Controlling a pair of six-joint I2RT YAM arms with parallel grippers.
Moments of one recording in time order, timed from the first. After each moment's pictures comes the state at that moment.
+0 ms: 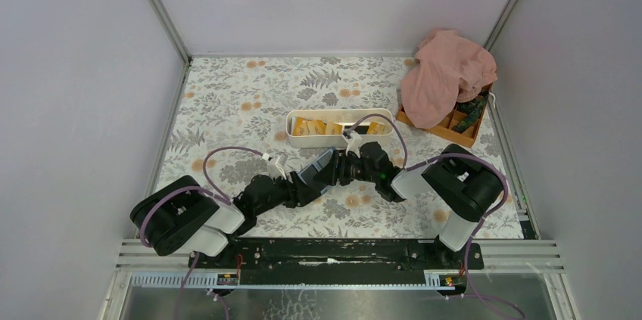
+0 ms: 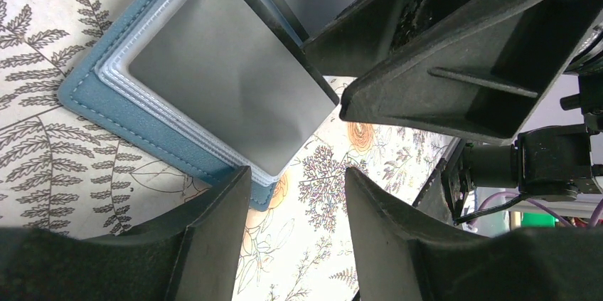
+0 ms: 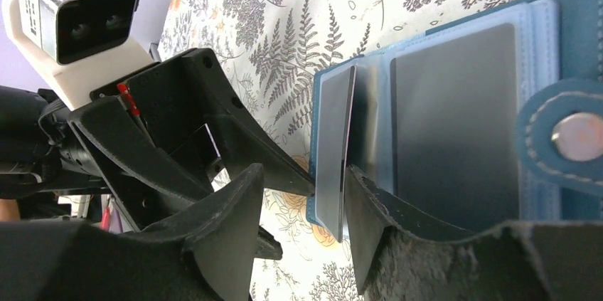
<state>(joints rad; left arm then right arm) -0.73 1.42 0.03 1.03 0.18 -0.89 0.78 1.73 0.52 0.83 -0.39 0.78</state>
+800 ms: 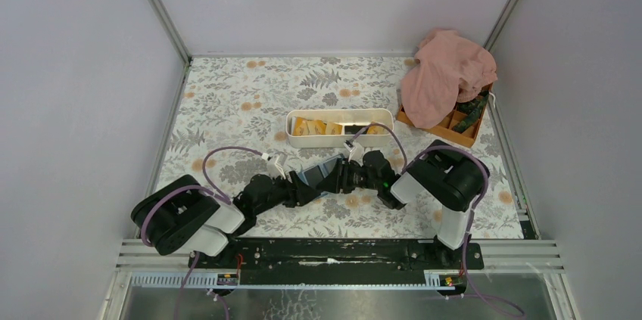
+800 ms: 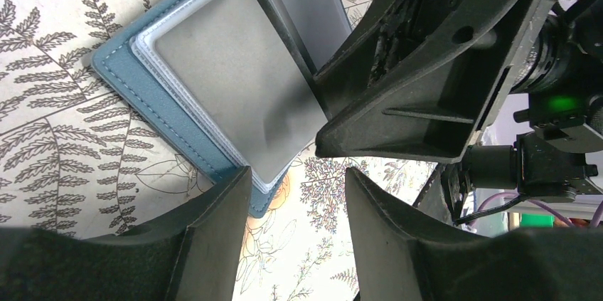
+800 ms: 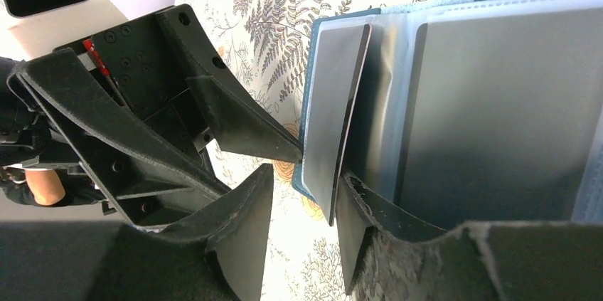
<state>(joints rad) -0.72 1.43 0.03 1.04 0.19 -0.89 0.78 1.83 0.44 1.02 -0.45 0.86</state>
